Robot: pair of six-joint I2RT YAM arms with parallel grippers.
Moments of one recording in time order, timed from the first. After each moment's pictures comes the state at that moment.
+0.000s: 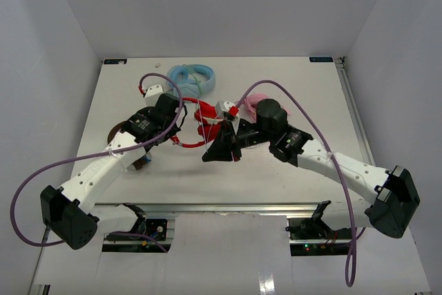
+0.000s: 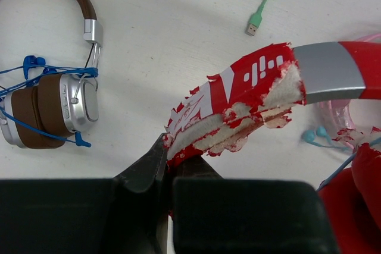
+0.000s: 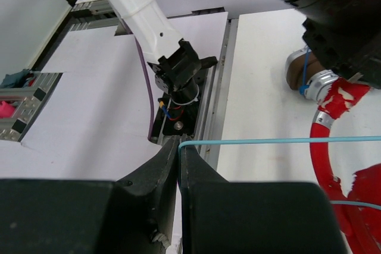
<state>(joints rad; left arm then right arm) -0.59 1.23 1.15 -0.83 -0.57 -0.75 0.89 1.28 1.00 0.17 -0.95 0.16</state>
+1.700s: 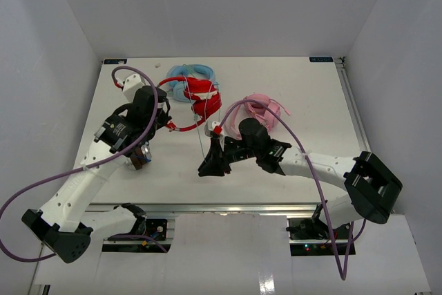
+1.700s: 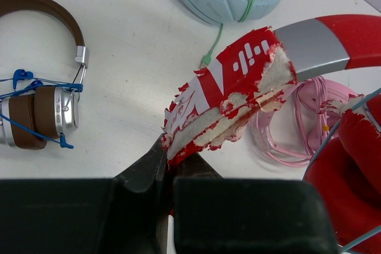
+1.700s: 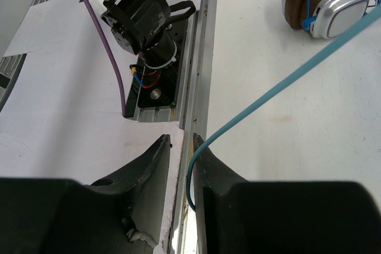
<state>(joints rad) -0.58 1.10 1.31 -0.90 -0.57 -0.84 0.97 1.43 0.81 0.36 -0.82 0.15</state>
